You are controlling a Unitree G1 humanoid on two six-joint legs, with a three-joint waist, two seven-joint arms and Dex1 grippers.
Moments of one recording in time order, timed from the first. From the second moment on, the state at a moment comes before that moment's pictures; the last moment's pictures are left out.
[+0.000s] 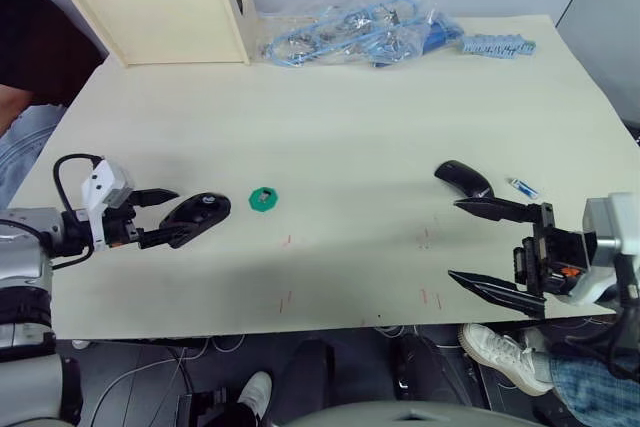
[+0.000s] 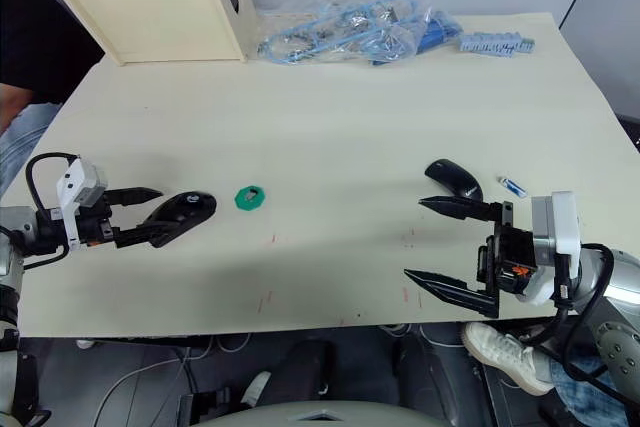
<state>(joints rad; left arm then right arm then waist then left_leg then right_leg) -0.40 1.01 0.18 0.73 -0.28 0.01 -1.42 0.13 -0.71 -0.26 -0.66 0.89 0.34 1.05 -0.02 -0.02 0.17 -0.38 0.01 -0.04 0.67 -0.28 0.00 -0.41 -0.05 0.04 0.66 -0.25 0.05</state>
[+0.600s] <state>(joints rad) -0.42 0.98 0.16 0.75 -0.24 -0.01 -1.42 0.18 -0.70 -0.26 -0.65 0.87 0.29 1.07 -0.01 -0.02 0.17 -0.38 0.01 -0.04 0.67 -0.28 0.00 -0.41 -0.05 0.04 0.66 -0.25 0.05</state>
